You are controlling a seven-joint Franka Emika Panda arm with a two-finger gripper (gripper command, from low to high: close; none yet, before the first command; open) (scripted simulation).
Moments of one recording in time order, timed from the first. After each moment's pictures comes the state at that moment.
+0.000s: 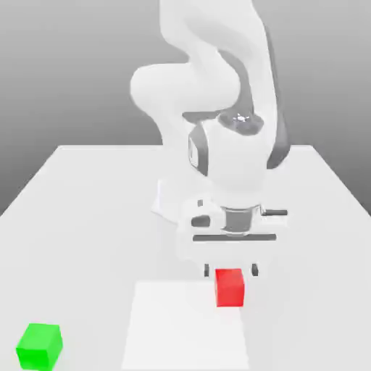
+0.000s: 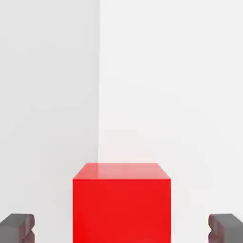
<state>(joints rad) 0.12 0.17 0.09 -2.83 -0.10 3.00 1.08</state>
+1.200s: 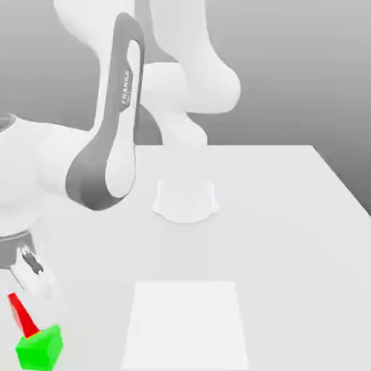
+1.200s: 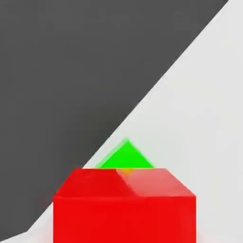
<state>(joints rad) -0.32 0.36 -0.14 -2.31 0.11 2.67 1.10</state>
